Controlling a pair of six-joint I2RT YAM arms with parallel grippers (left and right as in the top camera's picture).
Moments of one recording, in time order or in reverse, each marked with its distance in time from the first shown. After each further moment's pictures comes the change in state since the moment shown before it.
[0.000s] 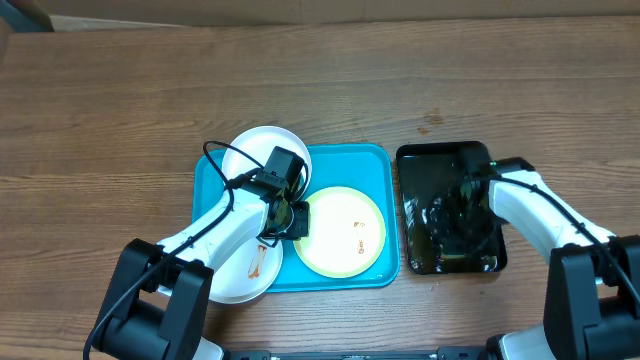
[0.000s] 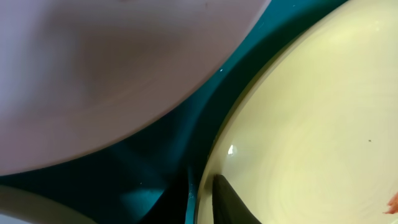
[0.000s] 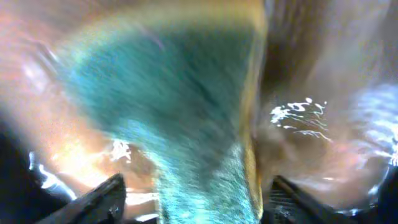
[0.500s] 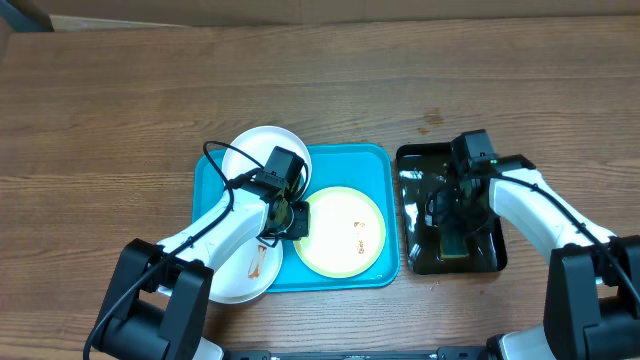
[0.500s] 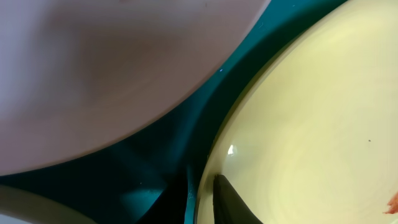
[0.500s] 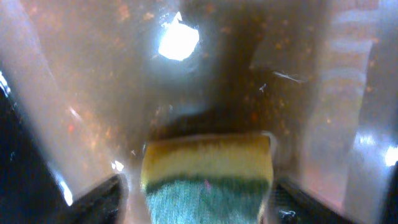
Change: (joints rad) left arm 0.000 0.000 0.000 0.000 0.000 0.000; right arm 0.000 0.000 -0.019 0.222 0.030 -0.033
